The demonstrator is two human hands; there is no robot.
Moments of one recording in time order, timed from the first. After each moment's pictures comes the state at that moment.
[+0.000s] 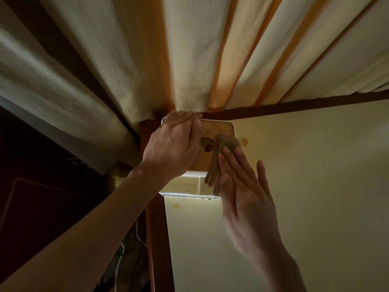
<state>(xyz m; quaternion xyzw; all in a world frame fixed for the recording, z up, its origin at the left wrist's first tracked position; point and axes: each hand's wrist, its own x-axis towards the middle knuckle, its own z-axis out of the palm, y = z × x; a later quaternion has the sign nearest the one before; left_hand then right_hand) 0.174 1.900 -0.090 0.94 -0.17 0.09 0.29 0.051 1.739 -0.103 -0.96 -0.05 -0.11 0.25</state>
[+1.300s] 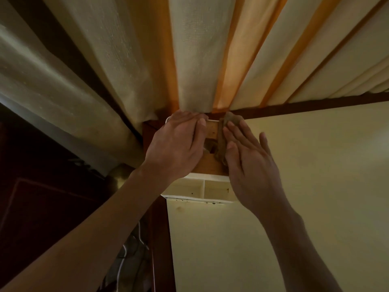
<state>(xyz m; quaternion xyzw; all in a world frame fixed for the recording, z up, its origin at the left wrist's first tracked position) 0.175 1.902 -0.091 0.93 -0.19 0.10 0.30 0.118 1.729 -0.094 -0.96 -0.07 -0.06 0.27</state>
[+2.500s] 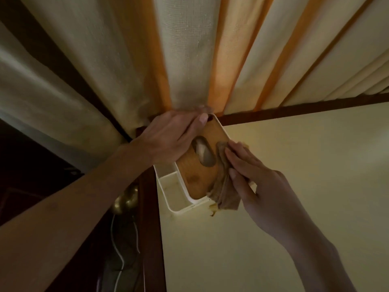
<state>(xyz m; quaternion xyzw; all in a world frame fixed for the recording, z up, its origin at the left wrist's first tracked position) 0.219 1.906 -0.091 0.91 -0.29 -0.01 0.30 0.087 1.694 -0.095 -0.93 -0.10 -0.04 0.36</state>
